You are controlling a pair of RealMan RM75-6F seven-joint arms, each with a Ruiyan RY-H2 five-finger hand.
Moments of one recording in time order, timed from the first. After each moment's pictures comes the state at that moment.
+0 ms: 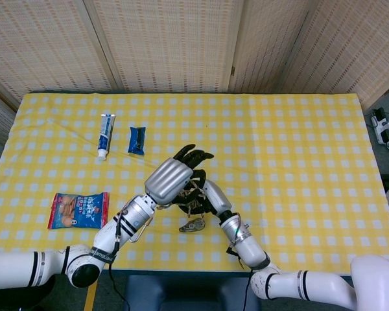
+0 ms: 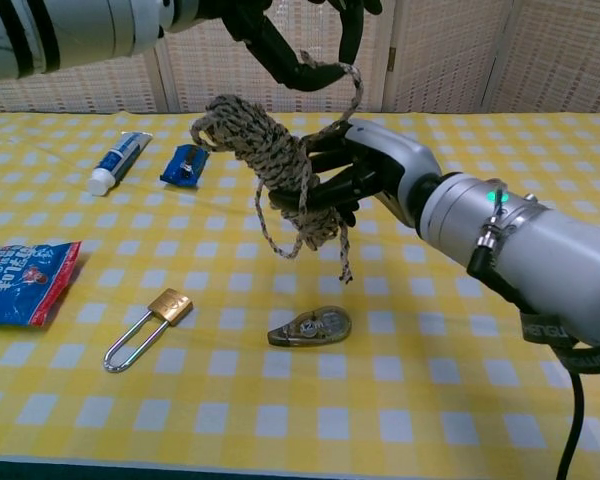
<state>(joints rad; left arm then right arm) -1.02 -1.35 -0.34 -1.91 1.02 0.96 0.34 0.72 -1.79 0.32 -1.58 -1.04 0.99 0.25</state>
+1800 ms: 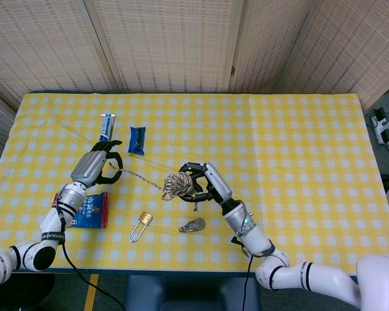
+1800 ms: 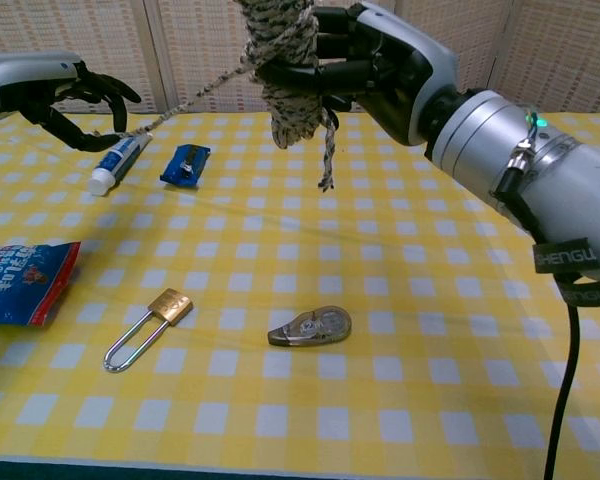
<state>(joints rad) -0.77 -1.26 -0.22 -1.53 1.02 0.86 -0.08 0.72 -1.74 0.36 -1.48 -1.47 1.06 0.81</state>
